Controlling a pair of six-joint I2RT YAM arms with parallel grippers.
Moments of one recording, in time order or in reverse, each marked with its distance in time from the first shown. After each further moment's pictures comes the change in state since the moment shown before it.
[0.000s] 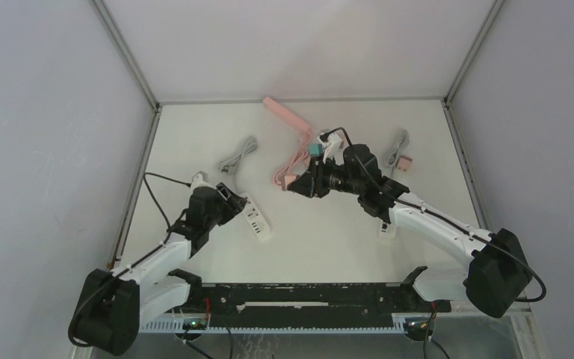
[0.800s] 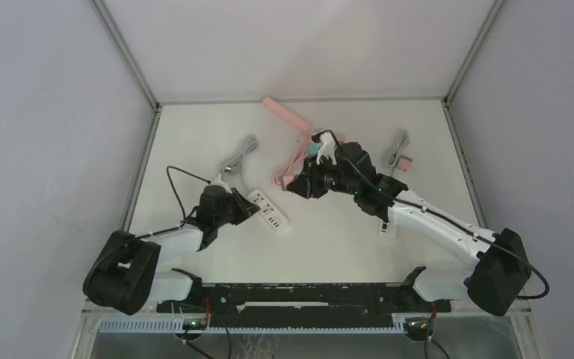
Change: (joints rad) left arm -0.011 0.300 -0.008 0.296 0.249 0.023; right arm 0.058 0.000 0.080 -0.152 0.122 -0.111
